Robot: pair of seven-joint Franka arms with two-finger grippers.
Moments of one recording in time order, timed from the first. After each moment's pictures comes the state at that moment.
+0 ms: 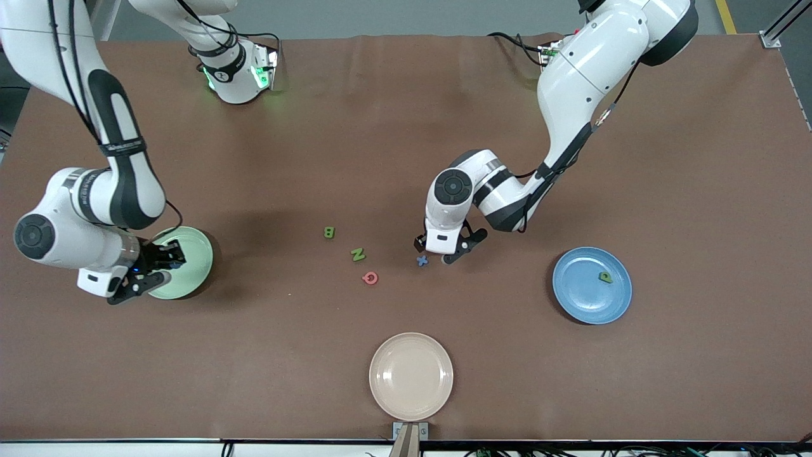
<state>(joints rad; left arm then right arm) -0.33 0.82 -0.46 -1.63 0.37 2.34 -1.56 -0.02 0.46 -0.10 -1.88 0.09 2.19 -0.61</state>
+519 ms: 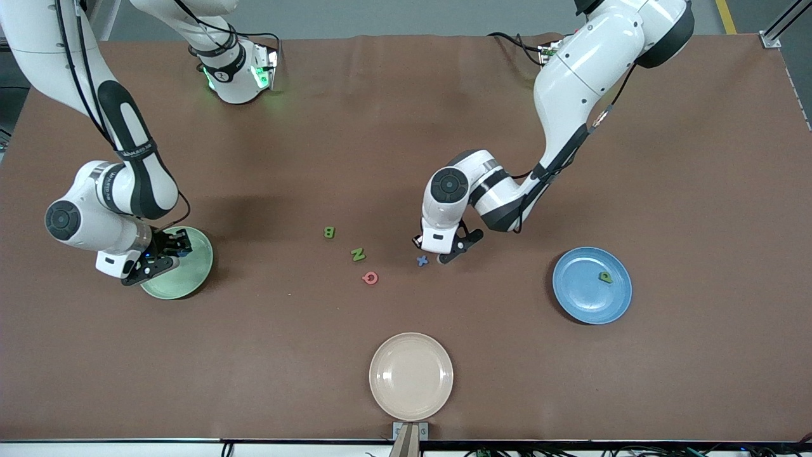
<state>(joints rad) -0.34 0.83 -0.46 -1.62 0.39 2.36 -1.55 -0.04 0.46 -0.10 -2.07 0.09 2.39 -0.62</state>
